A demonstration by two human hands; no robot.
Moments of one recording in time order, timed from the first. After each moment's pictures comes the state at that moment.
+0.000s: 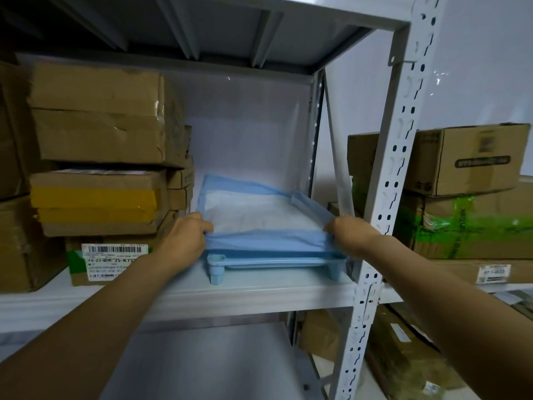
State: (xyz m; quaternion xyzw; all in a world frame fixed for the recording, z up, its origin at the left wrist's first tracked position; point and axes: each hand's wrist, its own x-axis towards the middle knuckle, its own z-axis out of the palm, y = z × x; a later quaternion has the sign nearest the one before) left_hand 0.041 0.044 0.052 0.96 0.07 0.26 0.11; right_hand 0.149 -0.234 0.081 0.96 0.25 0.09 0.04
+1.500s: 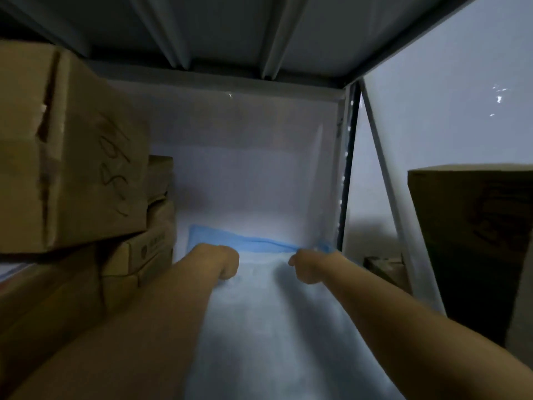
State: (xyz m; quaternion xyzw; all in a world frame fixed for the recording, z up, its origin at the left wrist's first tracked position) left_hand 0.313 0.104 0.089 0.99 0.15 -0.06 -0.04; right_hand 0.386 -0.072 0.078 0.95 0.27 -0.01 0.14
